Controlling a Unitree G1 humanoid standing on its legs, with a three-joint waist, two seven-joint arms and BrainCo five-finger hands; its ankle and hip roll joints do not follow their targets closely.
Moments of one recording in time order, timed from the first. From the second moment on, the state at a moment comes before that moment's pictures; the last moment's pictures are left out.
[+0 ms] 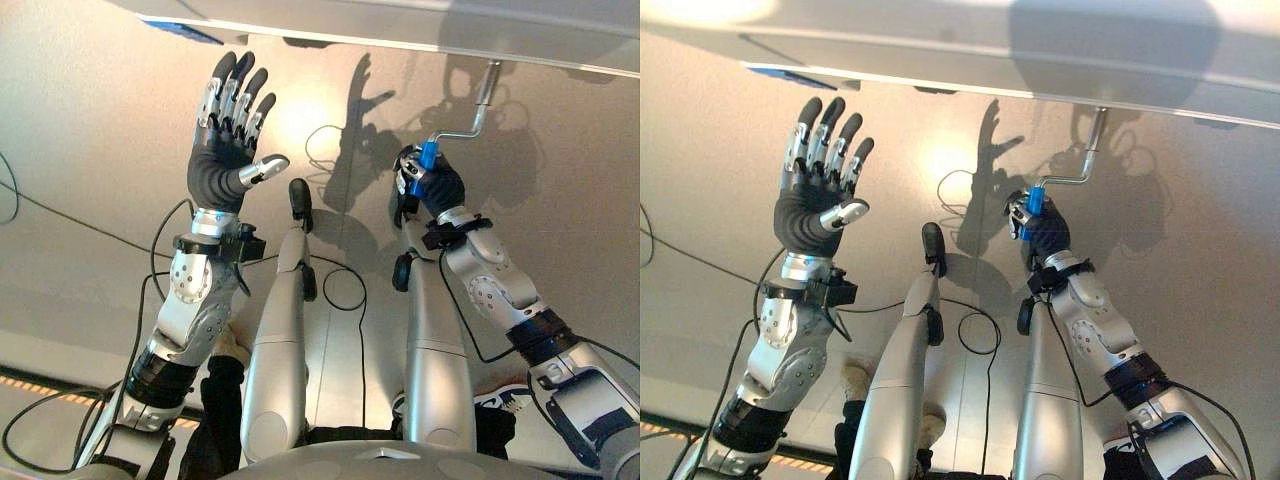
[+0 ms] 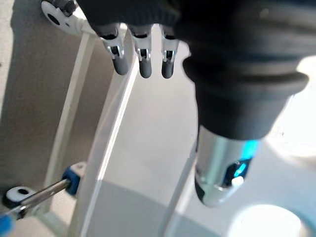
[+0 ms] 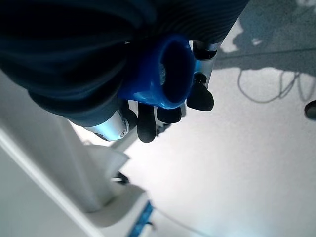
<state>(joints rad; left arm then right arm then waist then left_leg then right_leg) -0.22 0.46 -0.23 -0.35 -0.64 -0.37 0.09 -0.35 -0.54 0.33 0.02 0.87 -0.20 -0.01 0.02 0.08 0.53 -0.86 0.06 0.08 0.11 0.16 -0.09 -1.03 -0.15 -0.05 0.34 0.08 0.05</state>
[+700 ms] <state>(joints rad) -0.18 0.45 -0.12 -0.42 -0.67 -0.36 0.04 -0.26 -0.44 0.12 0.10 0.70 -0.23 -0.08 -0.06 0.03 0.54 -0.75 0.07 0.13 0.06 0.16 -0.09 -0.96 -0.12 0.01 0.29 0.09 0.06</state>
